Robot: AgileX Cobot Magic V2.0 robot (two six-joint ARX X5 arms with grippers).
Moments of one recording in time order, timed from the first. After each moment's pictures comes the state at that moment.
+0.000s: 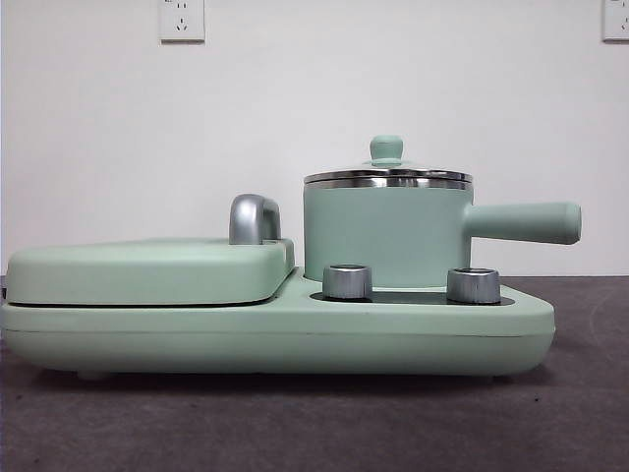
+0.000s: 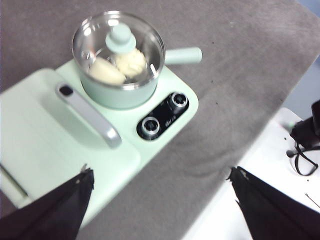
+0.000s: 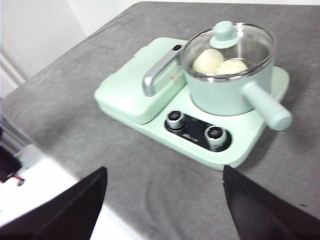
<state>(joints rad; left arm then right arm) -0.69 1.18 1.75 -1.32 0.21 0.00 0.57 0.24 0.91 -1.06 -0.23 0.24</state>
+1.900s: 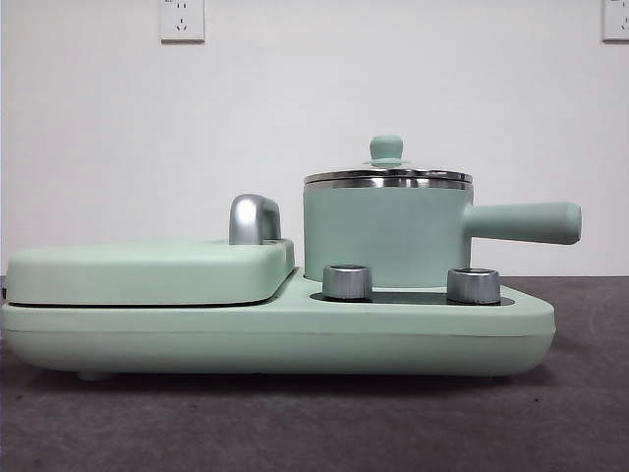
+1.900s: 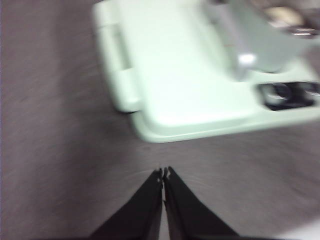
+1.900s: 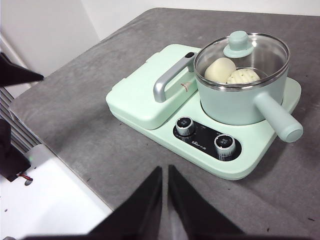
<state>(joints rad) -0.33 0.37 0.74 -1.02 0.08 -0.25 0.57 0.24 0.91 -1.03 -0.26 0.21</state>
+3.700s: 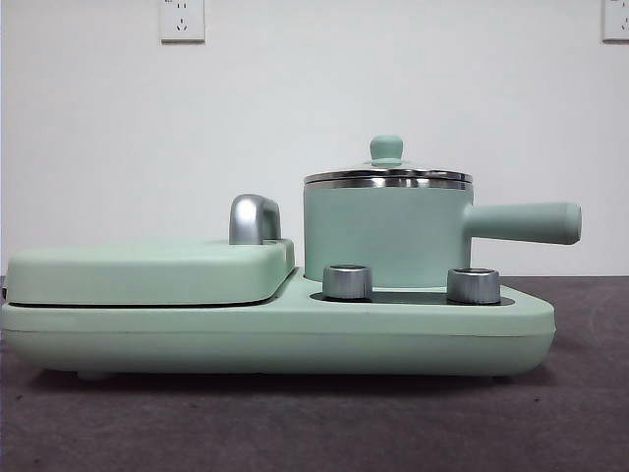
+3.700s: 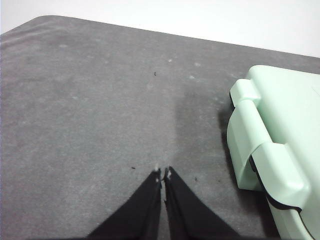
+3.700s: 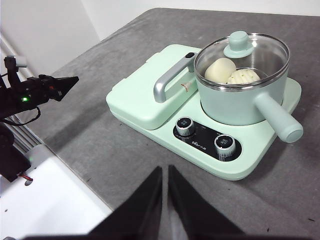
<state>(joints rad) -0.01 0.01 0.07 -0.29 -0.03 -0.15 0.57 0.24 0.91 -1.03 -0.26 0.21</state>
